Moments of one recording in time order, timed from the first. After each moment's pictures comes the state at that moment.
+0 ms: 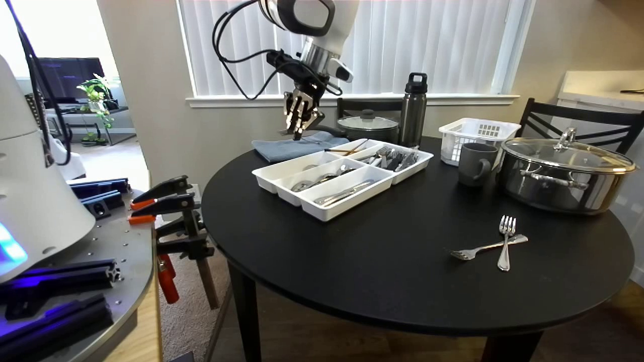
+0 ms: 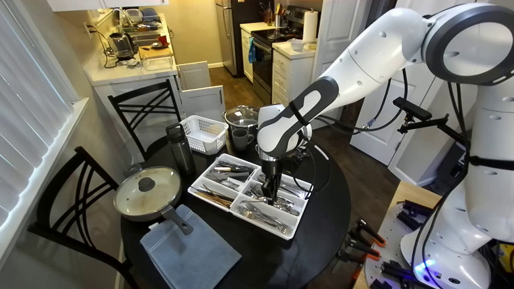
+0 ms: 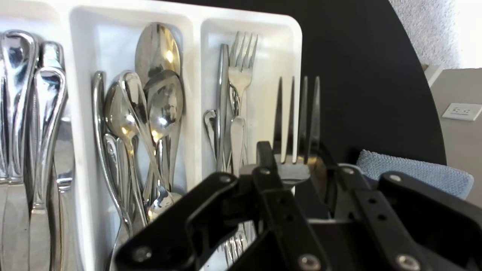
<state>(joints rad) 0.01 0.39 0.21 -2.18 0.34 2.32 -0.32</state>
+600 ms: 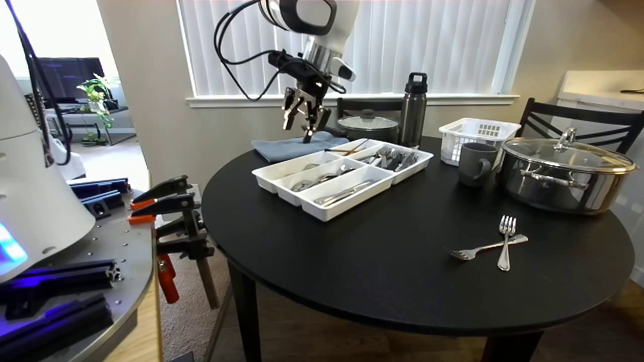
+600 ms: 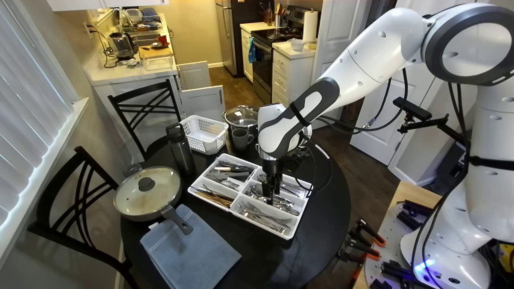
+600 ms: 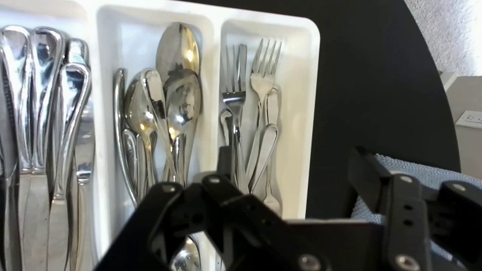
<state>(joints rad) 0.02 0.39 0.19 -2.17 0.30 2.32 -0.31</state>
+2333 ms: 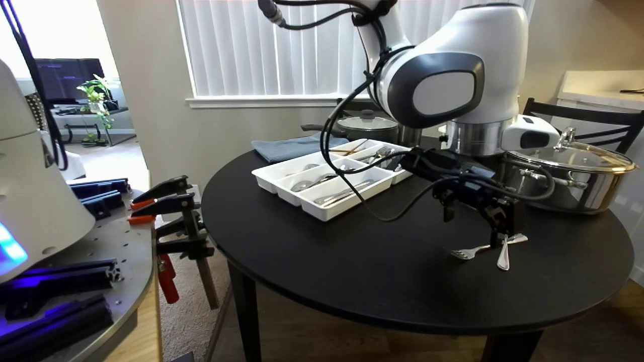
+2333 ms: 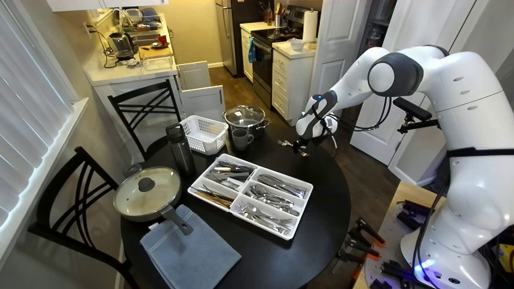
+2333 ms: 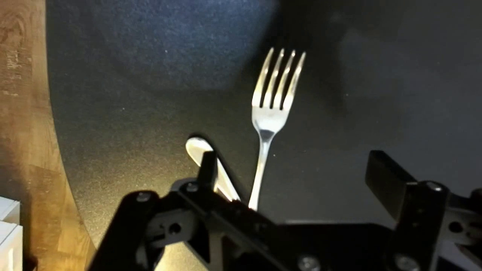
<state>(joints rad) -0.40 0.82 0.00 -1.86 0.12 2.87 -0.41</state>
